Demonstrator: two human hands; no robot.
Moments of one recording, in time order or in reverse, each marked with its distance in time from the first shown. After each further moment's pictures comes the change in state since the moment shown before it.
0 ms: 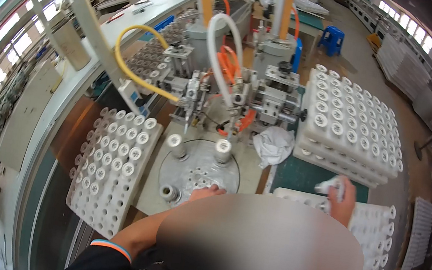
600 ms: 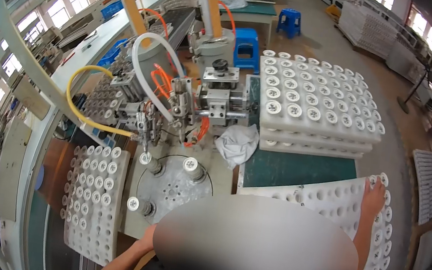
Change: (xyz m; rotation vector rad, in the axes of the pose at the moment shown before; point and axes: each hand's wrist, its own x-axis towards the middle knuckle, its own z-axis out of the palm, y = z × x) left_hand -0.069 -0.021 -0.012 -0.191 -0.247 -0.131; right_hand -0.008 0.214 -0.138 -1.063 0.256 0.326
